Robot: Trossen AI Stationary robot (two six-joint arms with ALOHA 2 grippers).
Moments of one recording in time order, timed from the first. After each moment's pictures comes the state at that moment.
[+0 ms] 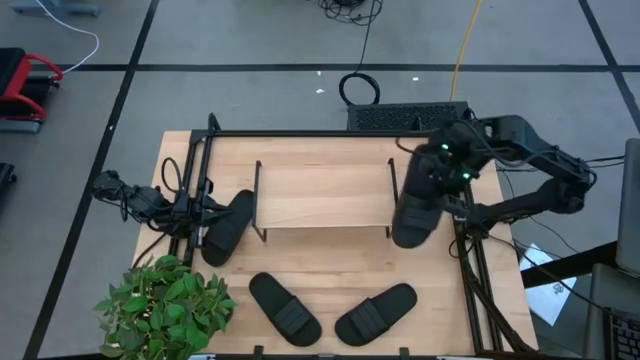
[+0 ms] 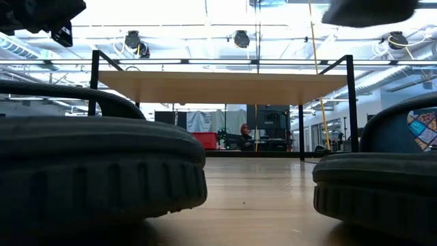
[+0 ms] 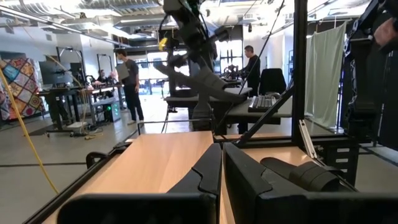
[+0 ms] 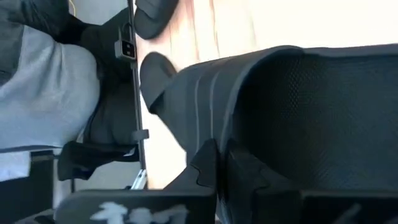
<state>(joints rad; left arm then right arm) -0.45 0.02 0.20 -0.01 -0.43 0.11 -0.25 1.21 1.62 -1.59 -0.50 0.05</state>
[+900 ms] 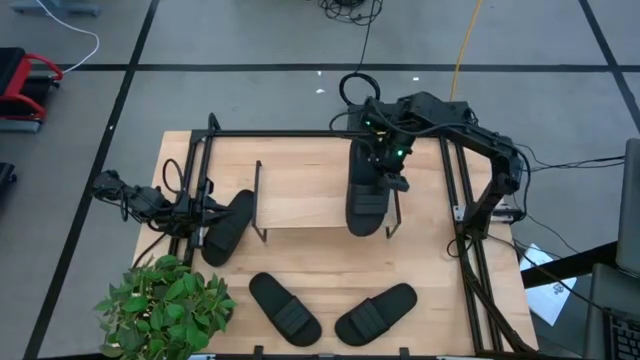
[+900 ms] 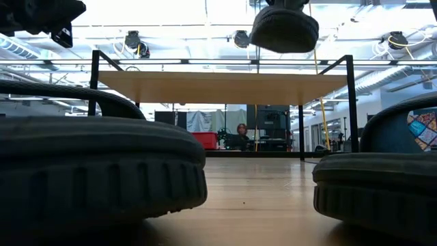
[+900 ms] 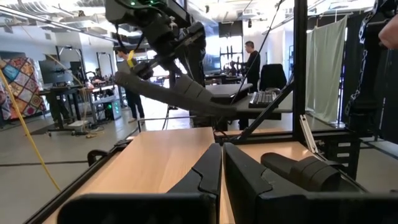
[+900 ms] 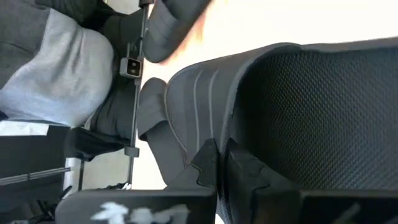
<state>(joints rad) -0.45 0.02 0.20 -0.03 -0.43 0.12 -0.39 1.72 1.93 -1.59 -0.67 -0.32</state>
